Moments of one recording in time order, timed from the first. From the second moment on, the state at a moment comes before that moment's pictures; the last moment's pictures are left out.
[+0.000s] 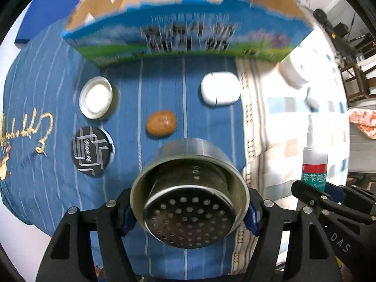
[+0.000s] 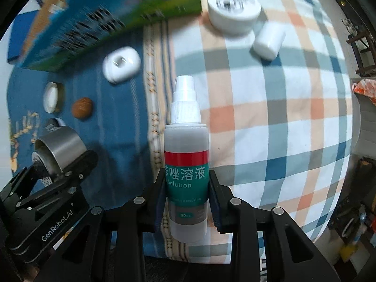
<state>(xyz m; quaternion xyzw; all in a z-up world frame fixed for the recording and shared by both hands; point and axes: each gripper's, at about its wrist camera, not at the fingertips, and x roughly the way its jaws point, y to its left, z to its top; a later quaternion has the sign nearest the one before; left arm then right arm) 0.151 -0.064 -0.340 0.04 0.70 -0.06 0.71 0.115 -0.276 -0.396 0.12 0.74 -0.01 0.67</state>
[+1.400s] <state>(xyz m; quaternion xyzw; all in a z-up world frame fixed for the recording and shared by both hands) 0.398 -0.065 -0.269 -0.04 0.62 -0.13 0.77 0.395 -0.270 -0.313 0.15 0.65 0.02 0.74</state>
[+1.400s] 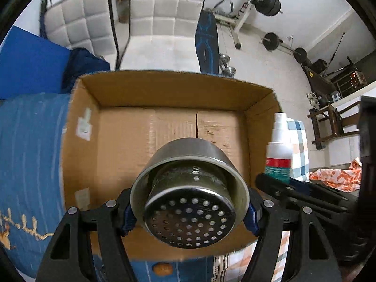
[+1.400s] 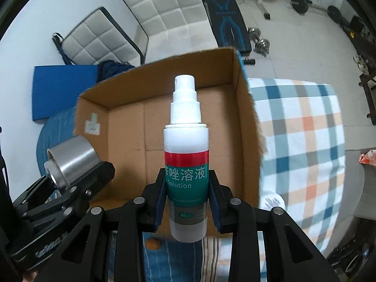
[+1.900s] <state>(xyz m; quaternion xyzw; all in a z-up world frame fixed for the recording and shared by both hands) 0.491 -0.079 -0.380 -0.07 0.74 -0.15 0.66 0.466 -0.265 -0.420 0.12 0.71 0.00 0.69</state>
